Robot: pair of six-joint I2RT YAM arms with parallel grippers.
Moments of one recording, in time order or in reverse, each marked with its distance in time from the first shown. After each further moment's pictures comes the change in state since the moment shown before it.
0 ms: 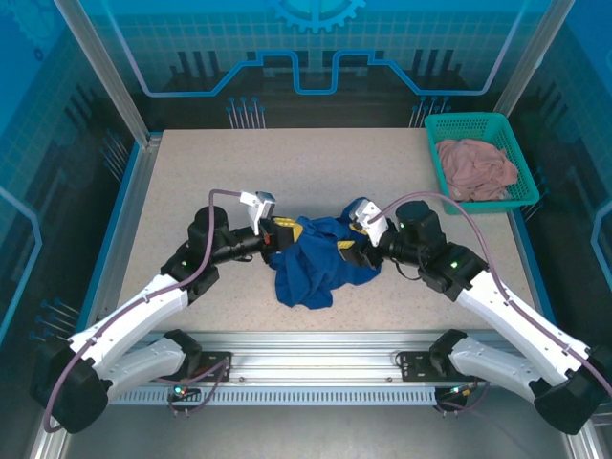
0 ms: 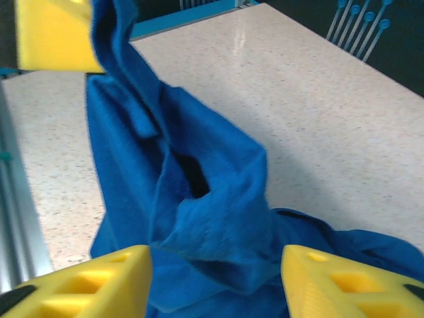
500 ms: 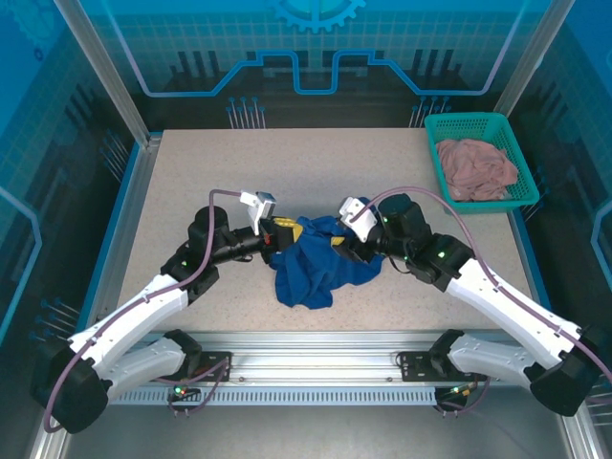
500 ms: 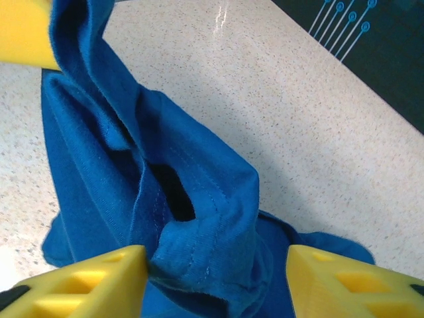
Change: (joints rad) left arm 0.000 0.000 0.000 -0.003 0.000 0.001; right arm 0.064 0.103 0.088 -0.045 0.132 -0.094
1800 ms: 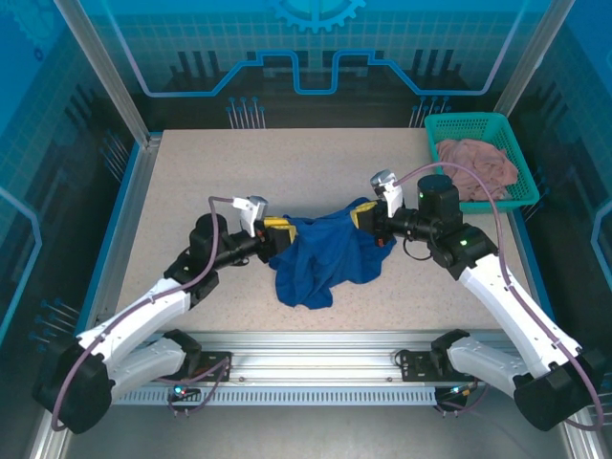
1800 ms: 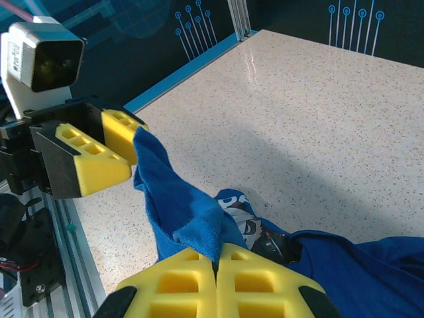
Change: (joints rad) left arm 0.046 0.016 -0.111 0.079 -0.112 -0.016; right arm -0.305 -0.031 0.008 0.068 -0.455 0.330
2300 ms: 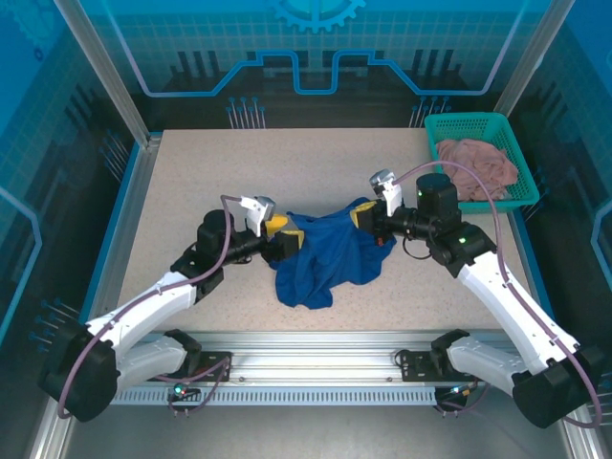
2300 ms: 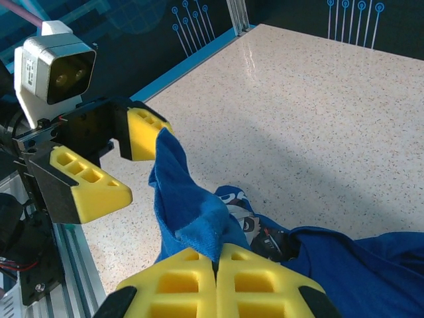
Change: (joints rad) left arm 0.000 0.069 0.019 -0.002 -0.002 0.096; right arm -0.007 0.017 0.008 -0.008 -0.004 0.000
